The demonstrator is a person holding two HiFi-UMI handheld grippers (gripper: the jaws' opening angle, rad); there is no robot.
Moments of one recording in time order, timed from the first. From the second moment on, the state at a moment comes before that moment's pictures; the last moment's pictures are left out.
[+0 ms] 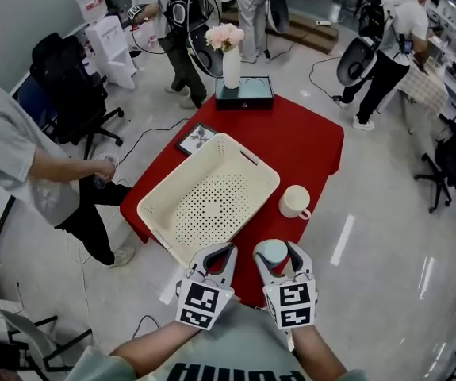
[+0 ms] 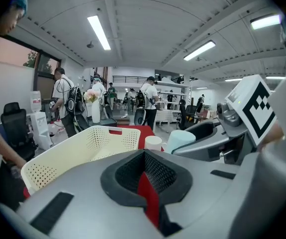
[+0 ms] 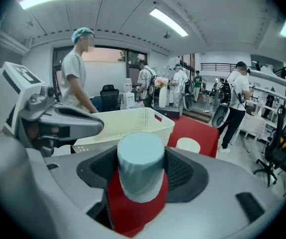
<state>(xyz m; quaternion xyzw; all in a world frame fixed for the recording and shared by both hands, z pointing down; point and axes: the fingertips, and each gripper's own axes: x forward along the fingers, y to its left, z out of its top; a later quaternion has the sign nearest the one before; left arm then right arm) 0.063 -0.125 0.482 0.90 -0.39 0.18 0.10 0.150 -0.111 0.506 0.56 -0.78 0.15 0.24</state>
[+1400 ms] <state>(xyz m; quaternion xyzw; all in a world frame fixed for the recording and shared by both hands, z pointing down) -0.163 -0.188 0.445 0.79 -0.59 0.15 0.12 -0.078 -0.219 0.465 0.39 -0.89 0.06 0.22</state>
